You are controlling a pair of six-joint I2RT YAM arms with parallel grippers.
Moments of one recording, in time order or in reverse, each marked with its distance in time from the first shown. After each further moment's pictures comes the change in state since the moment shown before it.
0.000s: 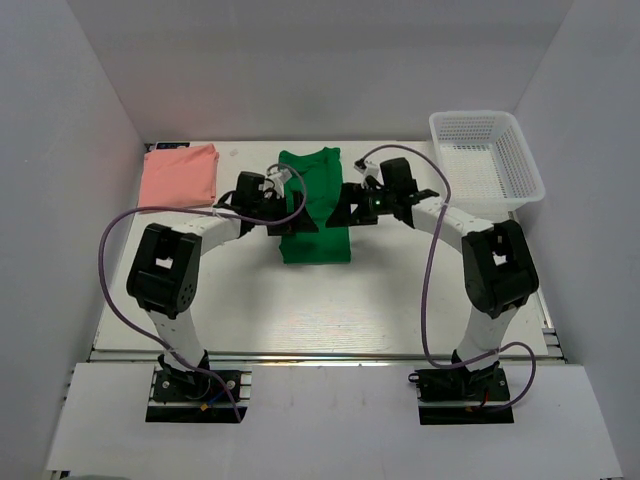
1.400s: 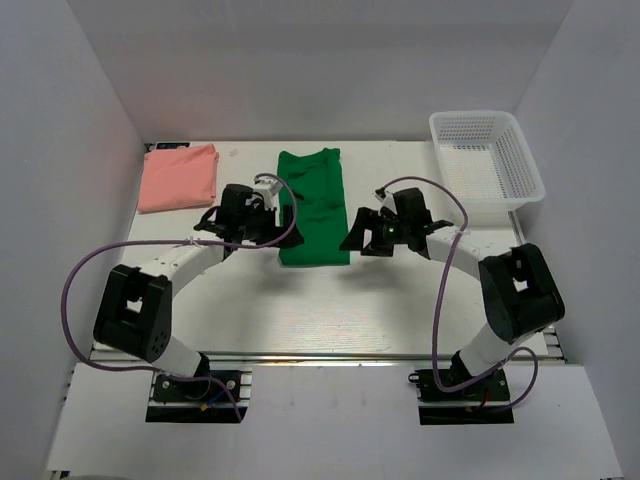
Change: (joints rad) left arm -0.029 -0.330 -0.205 -0.046 -0.174 0.161; right arm -0.006 -0.216 -0.358 0.117 0.098 0.203
